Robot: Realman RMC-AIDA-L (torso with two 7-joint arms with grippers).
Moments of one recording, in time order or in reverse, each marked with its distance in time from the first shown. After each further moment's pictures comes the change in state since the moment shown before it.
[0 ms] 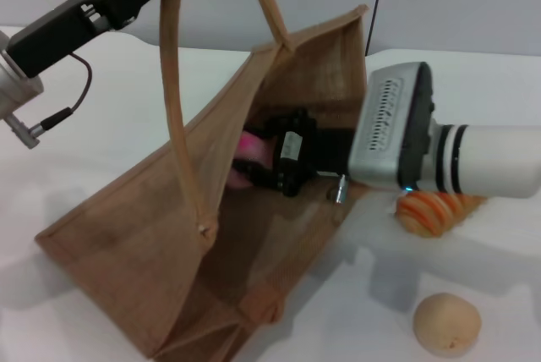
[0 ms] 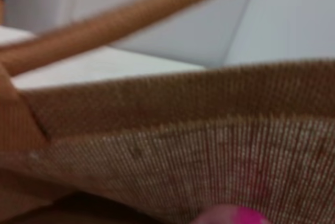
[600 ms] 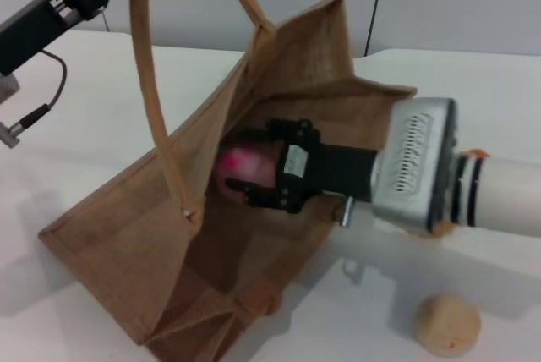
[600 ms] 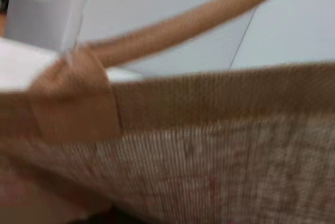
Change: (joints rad) left arm 0.030 0.010 -0.021 -0.013 -0.046 0.020 0.010; right arm -0.130 -0.002 0.069 0.068 0.012 0.086 -0.169
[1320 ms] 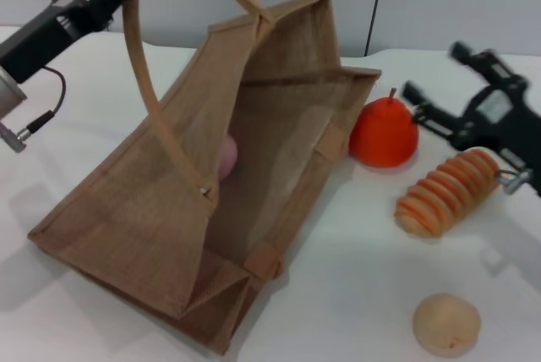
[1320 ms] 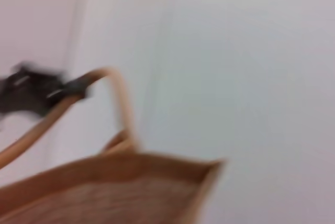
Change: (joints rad) left arm -0.007 0.007 -0.017 -0.075 0.004 0.184 0.132; right arm -0.198 -0.005 0.582 -0.360 0.002 0.540 -0.076
